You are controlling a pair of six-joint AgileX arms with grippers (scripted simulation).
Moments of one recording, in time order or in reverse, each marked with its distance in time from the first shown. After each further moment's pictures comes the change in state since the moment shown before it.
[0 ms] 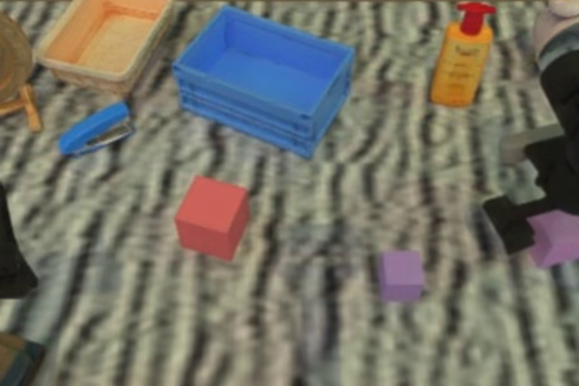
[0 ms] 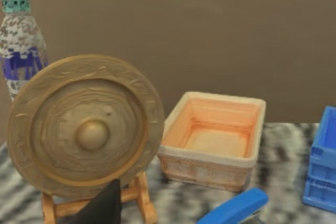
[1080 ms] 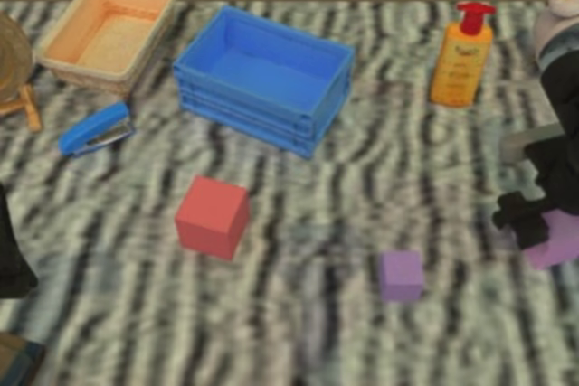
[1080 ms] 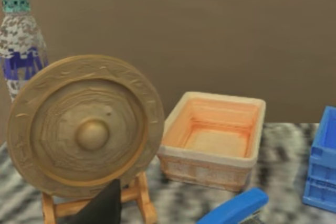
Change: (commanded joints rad) left arm 0.000 0.000 0.000 0.000 0.000 0.000; right arm 0.000 0.012 -0.011 0.019 0.000 0.000
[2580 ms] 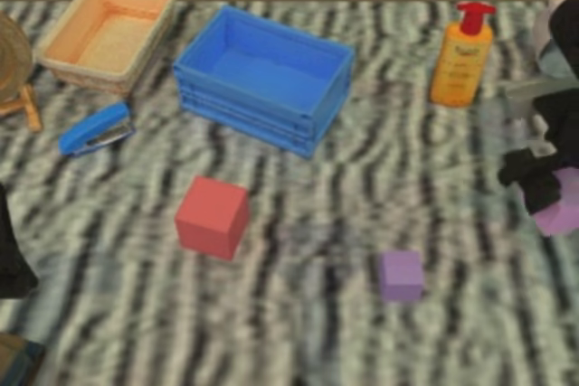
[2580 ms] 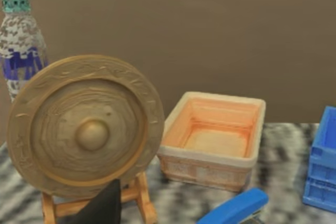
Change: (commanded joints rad) left arm 0.000 0.000 0.000 0.000 0.000 0.000; right arm 0.035 -0.137 0.156 -0.278 -0.005 0.037
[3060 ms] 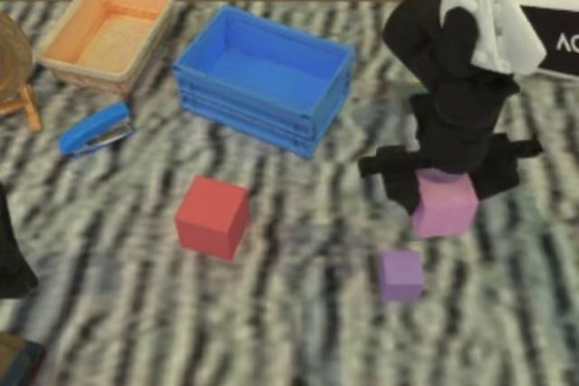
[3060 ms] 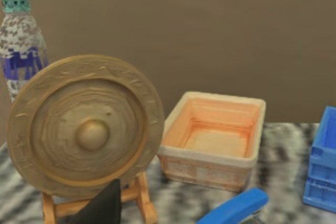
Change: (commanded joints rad) left arm 0.000 0.000 0.000 0.000 0.000 0.000; right arm 0.332 0.142 0.229 -0.119 0.010 0.504
